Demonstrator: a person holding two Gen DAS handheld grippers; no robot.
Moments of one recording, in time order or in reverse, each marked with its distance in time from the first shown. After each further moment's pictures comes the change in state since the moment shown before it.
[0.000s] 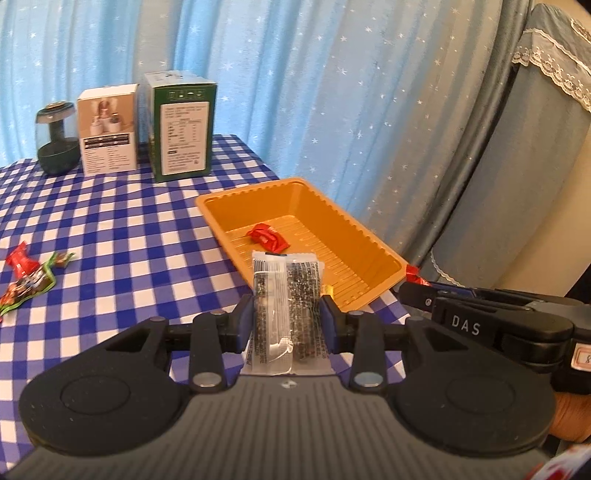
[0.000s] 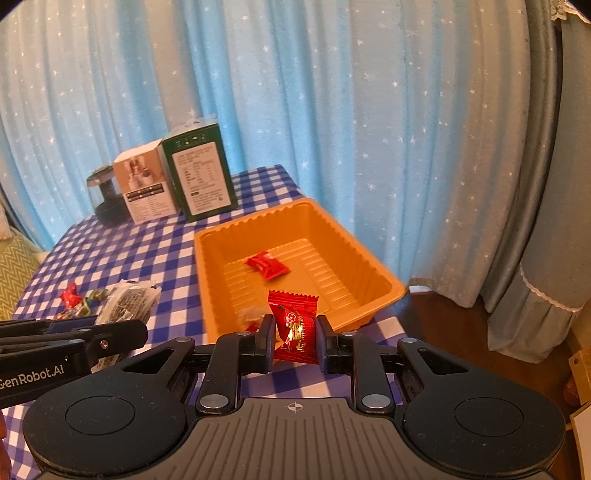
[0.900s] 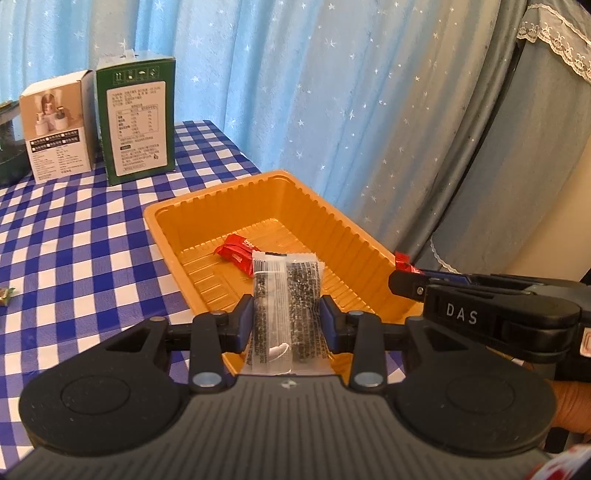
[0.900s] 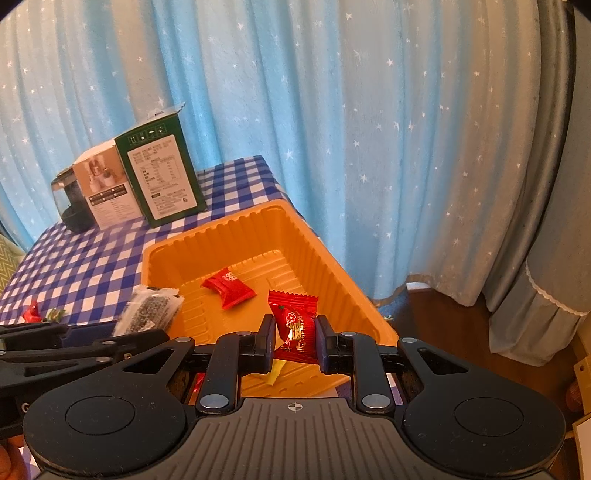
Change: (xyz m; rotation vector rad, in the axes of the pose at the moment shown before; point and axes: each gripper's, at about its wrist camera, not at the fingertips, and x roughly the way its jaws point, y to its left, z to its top) left arm 0.108 -0.010 0.034 0.041 0.062 -0.034; right arm 0.089 -0.043 0.041 0.013 0.045 -0.007
